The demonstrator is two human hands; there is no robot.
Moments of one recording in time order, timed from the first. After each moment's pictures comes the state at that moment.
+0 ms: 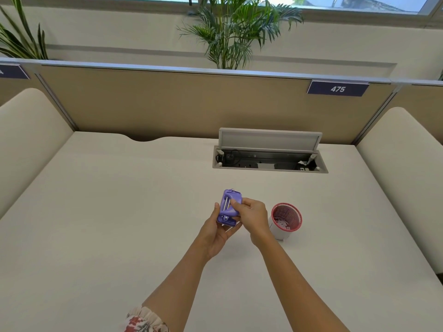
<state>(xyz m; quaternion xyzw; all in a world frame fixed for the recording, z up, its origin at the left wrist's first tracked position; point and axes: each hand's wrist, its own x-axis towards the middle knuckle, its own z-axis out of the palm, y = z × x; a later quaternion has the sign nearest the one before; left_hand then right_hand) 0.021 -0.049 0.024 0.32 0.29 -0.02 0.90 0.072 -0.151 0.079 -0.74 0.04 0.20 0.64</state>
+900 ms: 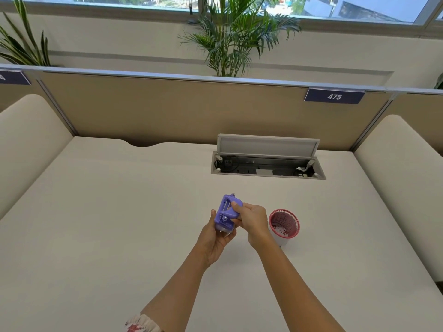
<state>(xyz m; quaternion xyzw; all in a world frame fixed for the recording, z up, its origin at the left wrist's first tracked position) 0.023 -0.053 0.026 0.27 0.30 -0.01 0.92 0.078 -0.151 0.096 -0.71 0.11 0.22 0.66</state>
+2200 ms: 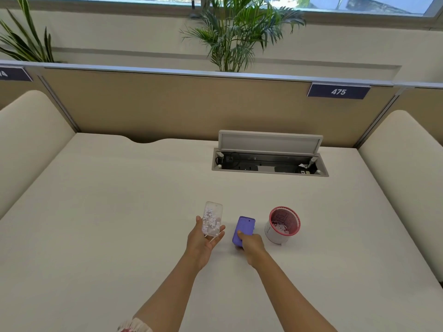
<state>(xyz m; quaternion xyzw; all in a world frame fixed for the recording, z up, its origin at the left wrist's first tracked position) 0.001 -0.041 0.016 0.26 0.39 0.05 0.88 0.069 -0.171 -0.012 -0.71 0.25 0.31 0.58</state>
